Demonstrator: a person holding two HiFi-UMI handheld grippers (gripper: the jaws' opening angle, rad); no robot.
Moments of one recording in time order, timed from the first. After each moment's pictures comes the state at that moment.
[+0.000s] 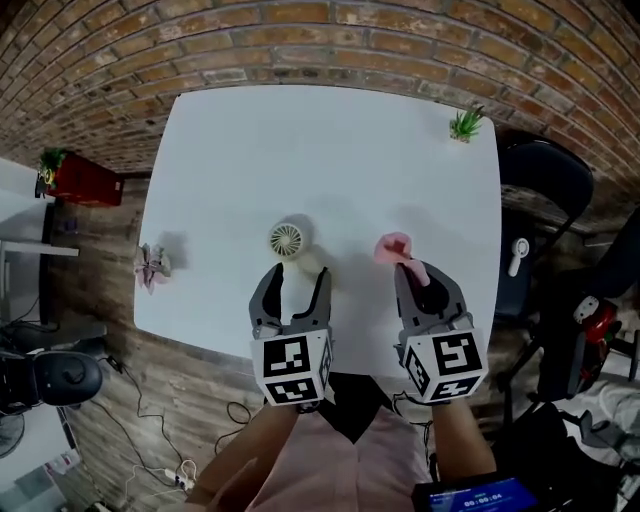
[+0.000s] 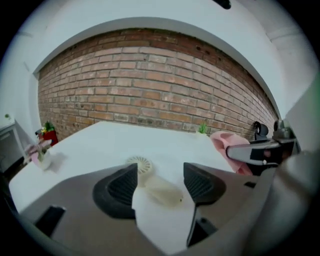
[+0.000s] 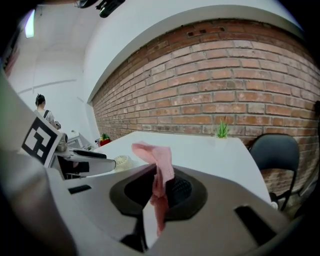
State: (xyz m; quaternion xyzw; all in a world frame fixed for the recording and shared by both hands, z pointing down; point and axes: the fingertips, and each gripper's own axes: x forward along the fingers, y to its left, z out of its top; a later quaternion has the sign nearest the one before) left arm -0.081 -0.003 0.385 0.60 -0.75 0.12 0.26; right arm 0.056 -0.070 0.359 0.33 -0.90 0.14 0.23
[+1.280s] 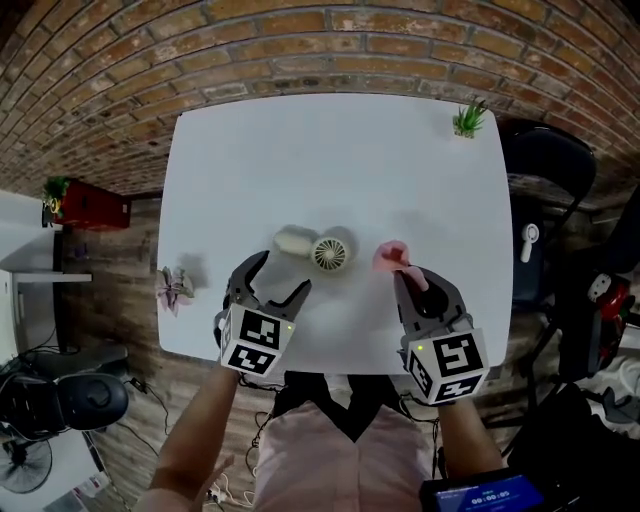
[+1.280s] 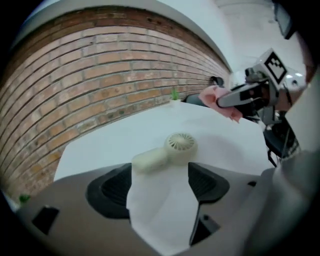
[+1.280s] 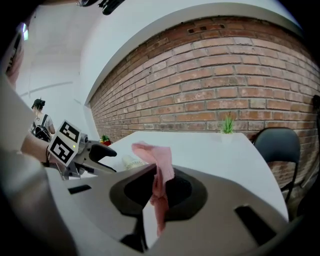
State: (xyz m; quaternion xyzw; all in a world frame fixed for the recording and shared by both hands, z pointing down) left arm -0.141 0.002 0.430 0.75 -0.53 0.36 0.17; right arm 0.028 -0.049 0.364 0.34 -0.90 0.17 0.23
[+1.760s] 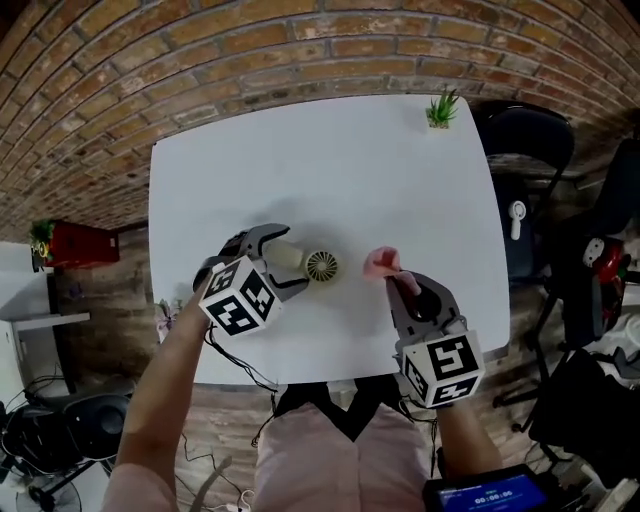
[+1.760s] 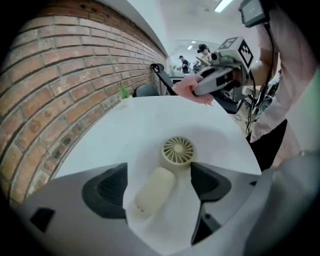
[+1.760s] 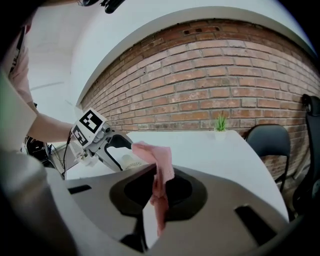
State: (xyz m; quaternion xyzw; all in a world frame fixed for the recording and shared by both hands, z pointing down) left arm -0.117 -0.044 0.432 0.85 -0.23 0.46 0.06; right arm 0.025 -0.042 0.361 0.38 -0.88 0.18 0.23
